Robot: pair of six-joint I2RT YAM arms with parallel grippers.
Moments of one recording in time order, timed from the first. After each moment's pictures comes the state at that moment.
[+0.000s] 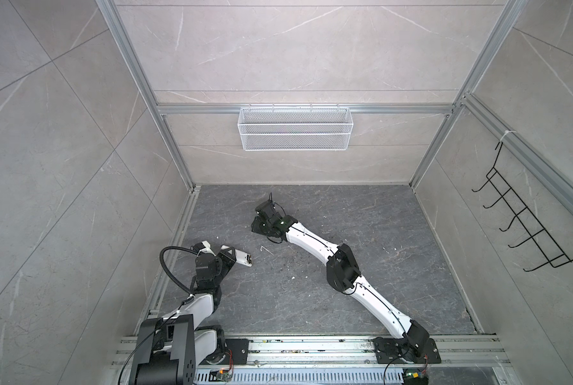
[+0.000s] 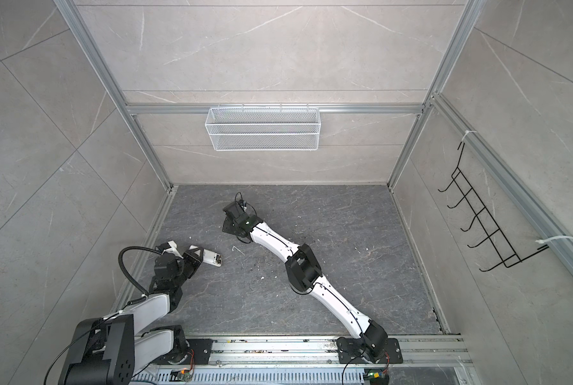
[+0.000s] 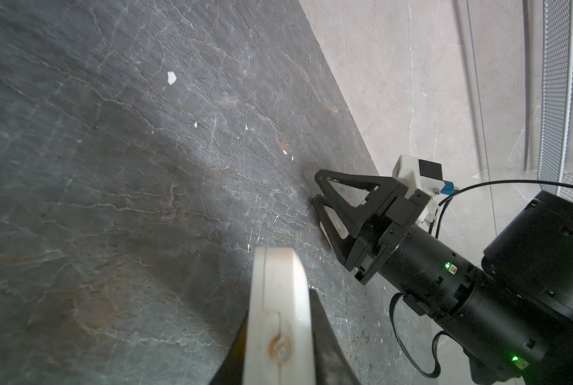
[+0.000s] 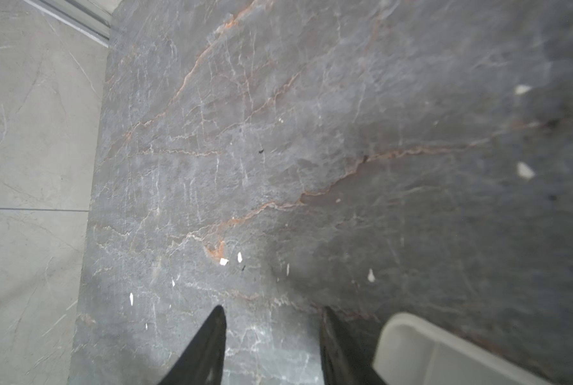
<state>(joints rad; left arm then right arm) 0.06 1.16 0.20 0.53 0.25 -0.91 0.83 2.89 2.75 -0.60 0.02 0.88</state>
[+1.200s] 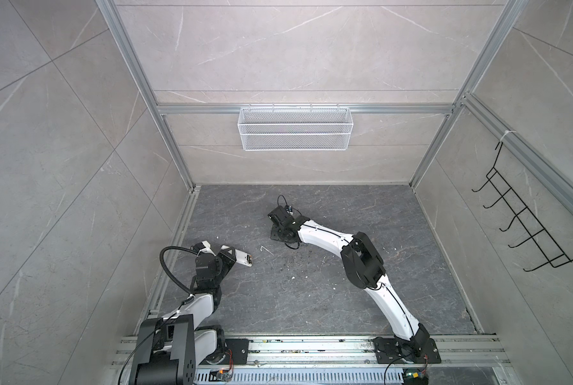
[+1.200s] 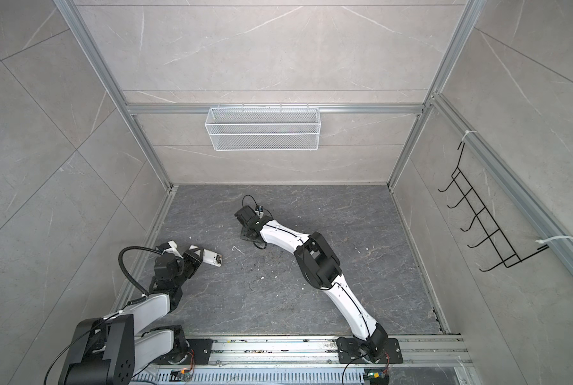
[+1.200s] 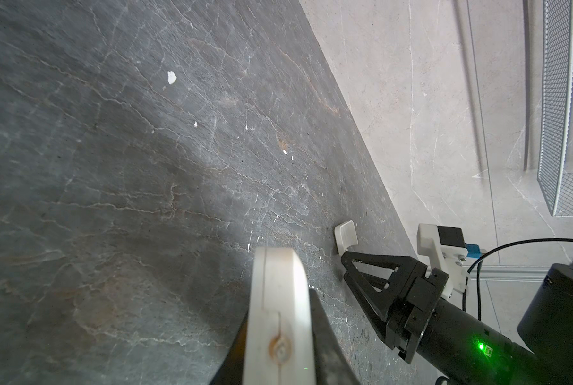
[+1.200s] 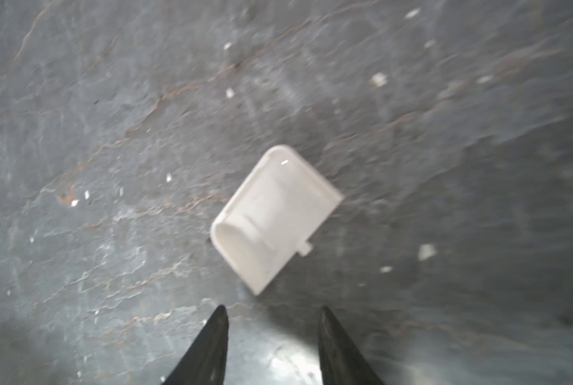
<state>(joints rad) 0.06 1.16 0.20 0.53 0.25 -0.91 0.80 2.46 2.05 -0.58 0.16 0.84</state>
